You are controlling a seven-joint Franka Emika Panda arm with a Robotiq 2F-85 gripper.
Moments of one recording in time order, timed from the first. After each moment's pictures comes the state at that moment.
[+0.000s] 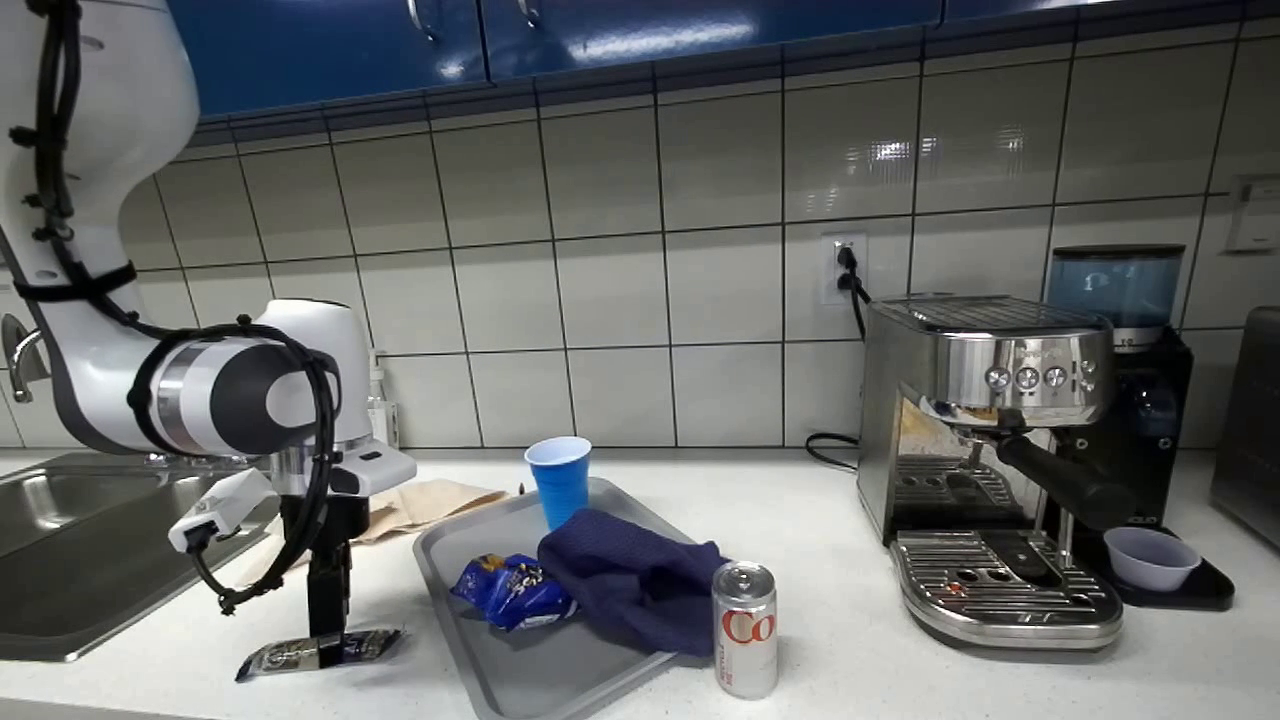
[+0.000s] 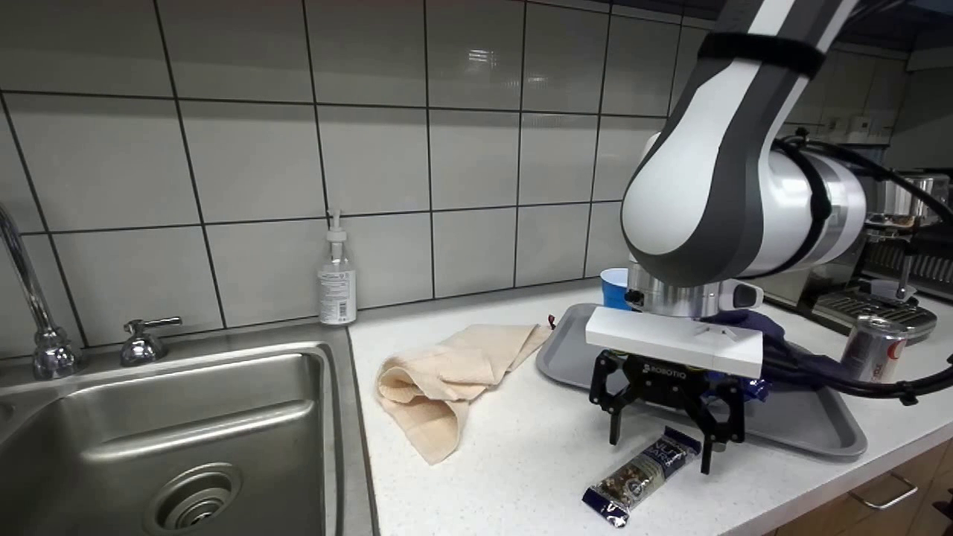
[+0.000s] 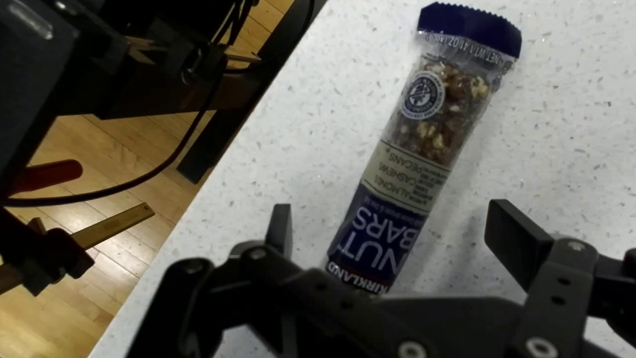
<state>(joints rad) 0.20 0.26 0.04 -2.66 0.19 2.78 0.88</state>
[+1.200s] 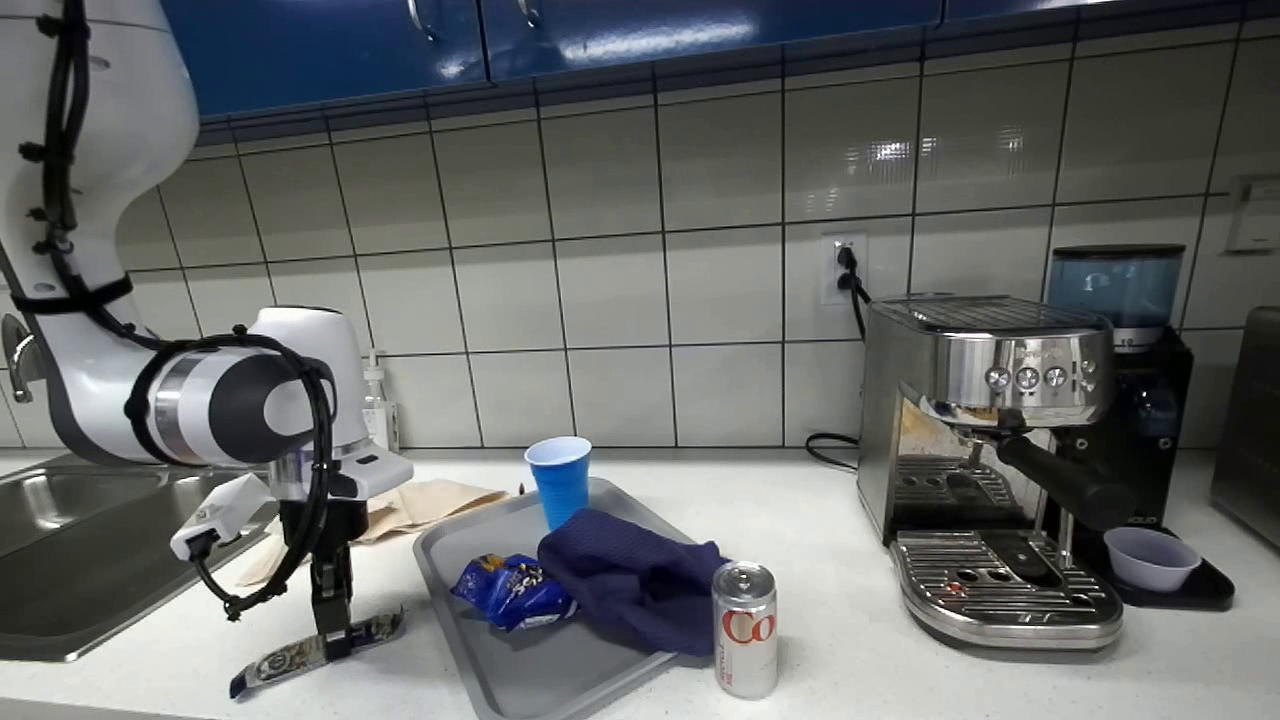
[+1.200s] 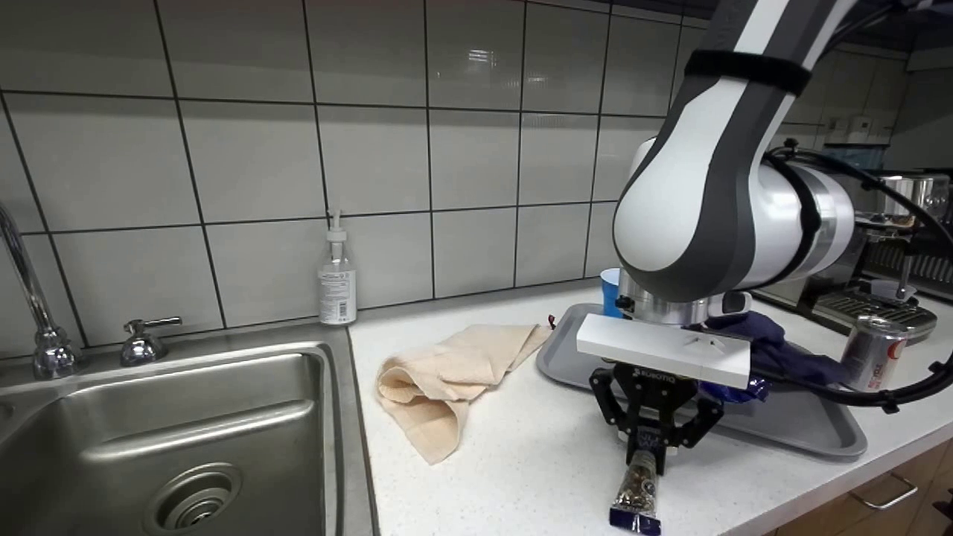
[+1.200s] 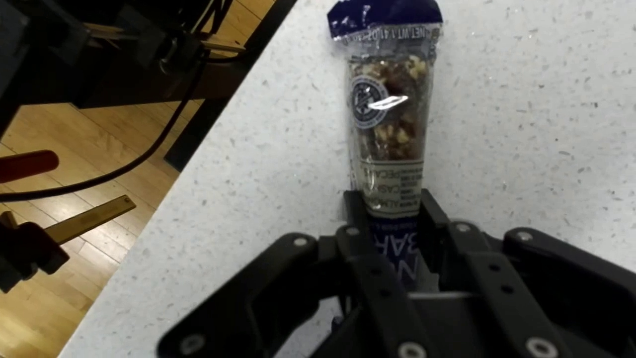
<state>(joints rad) 0.25 0.29 0.01 -2.65 0.18 2.83 0.89</state>
